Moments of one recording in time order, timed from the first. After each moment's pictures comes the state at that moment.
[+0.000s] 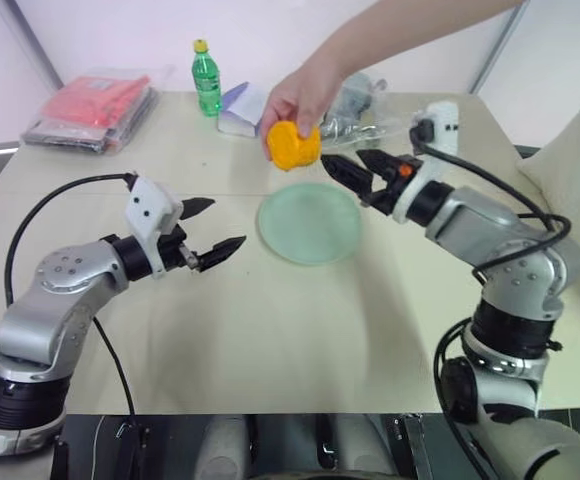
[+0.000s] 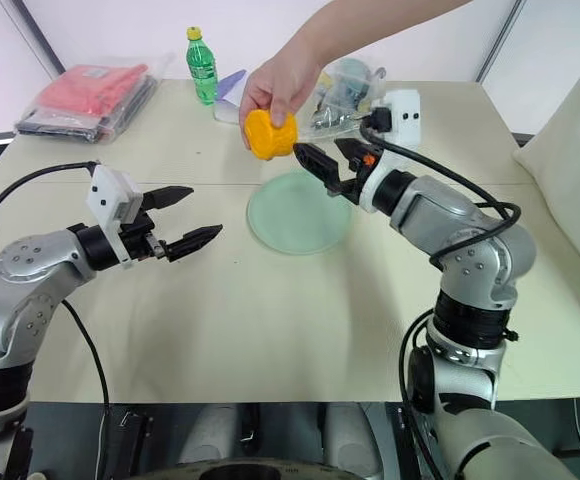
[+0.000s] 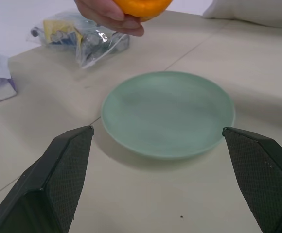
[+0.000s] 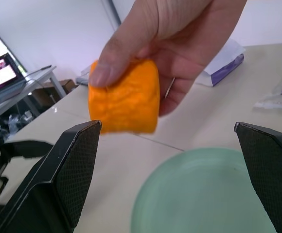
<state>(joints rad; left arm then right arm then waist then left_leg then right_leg) -0.29 0.69 0.13 -0.42 -0.54 0.60 -0.70 -0.72 -0.24 -0.29 -0.37 0.81 1.20 0.13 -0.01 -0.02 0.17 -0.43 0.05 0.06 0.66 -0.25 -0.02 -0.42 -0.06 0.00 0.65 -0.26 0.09</state>
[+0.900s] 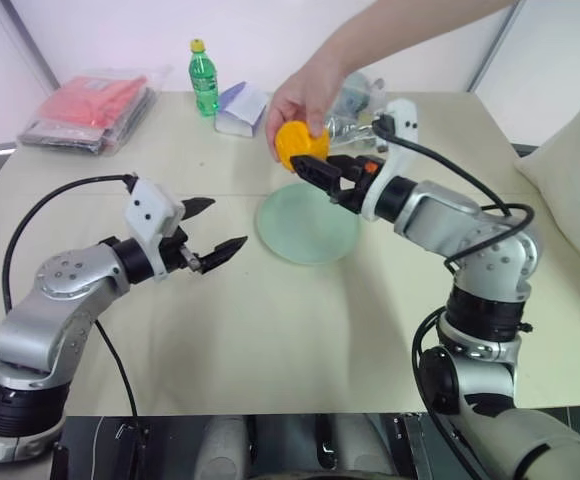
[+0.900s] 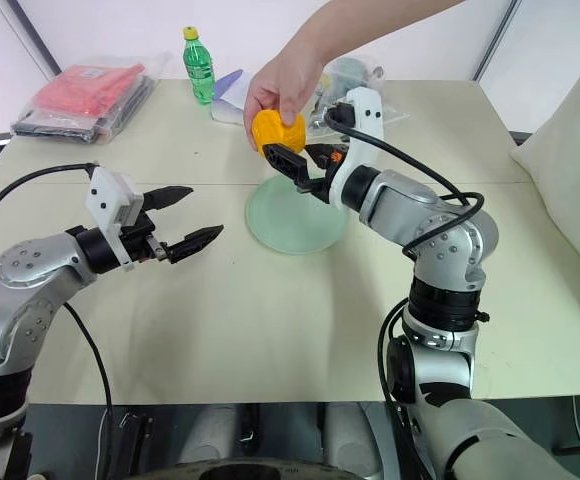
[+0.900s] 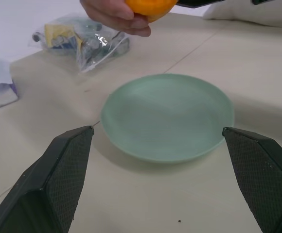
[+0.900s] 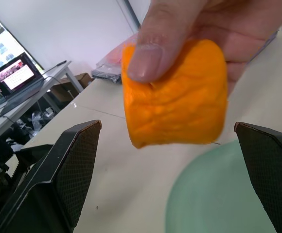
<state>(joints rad) -0.26 0.70 0.14 -0.48 -0.54 0.60 -0.67 -0.80 -0.18 -0.22 -0.24 0.84 1.17 0.08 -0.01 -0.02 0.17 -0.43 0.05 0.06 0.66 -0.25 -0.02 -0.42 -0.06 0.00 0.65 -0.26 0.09</state>
